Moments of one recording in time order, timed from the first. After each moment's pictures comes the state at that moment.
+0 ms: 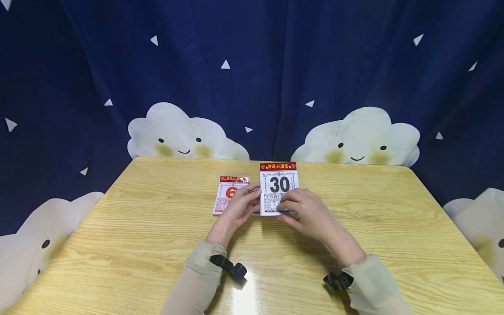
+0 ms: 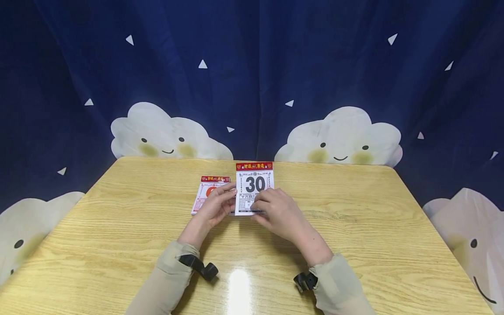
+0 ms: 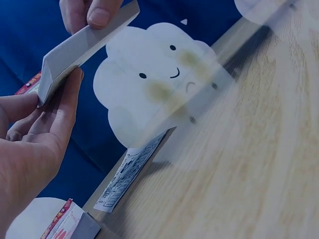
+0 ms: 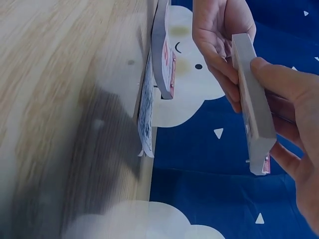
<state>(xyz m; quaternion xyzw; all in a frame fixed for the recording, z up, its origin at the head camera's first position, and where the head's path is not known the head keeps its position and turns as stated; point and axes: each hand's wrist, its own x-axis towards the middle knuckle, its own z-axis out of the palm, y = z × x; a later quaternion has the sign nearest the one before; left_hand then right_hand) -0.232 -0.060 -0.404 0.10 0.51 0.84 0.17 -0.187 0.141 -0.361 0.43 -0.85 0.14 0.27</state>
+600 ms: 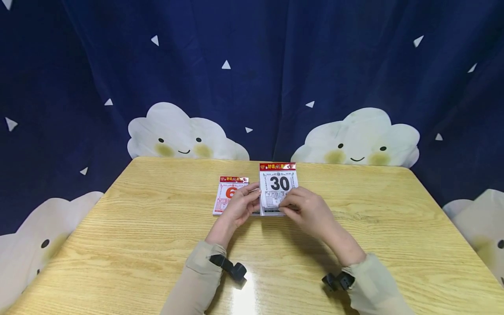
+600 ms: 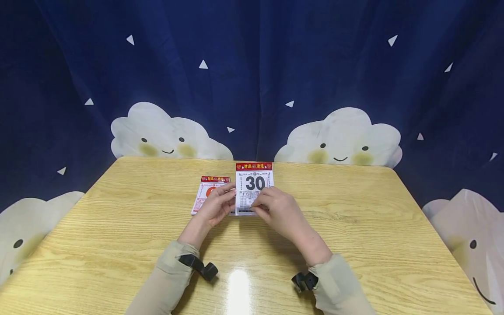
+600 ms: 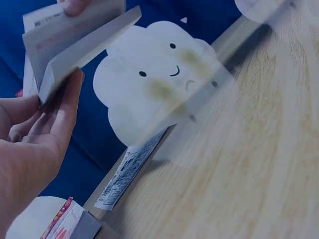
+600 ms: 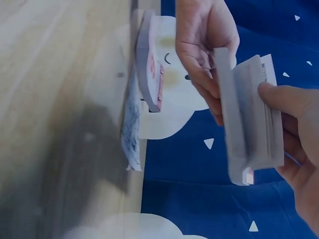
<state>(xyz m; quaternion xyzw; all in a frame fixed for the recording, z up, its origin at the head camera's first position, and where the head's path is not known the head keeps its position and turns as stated) -0.231 -0.061 -0.406 0.12 0.51 0.84 0.16 -0.181 0.134 -0.352 0.38 -0.85 0.22 0.30</state>
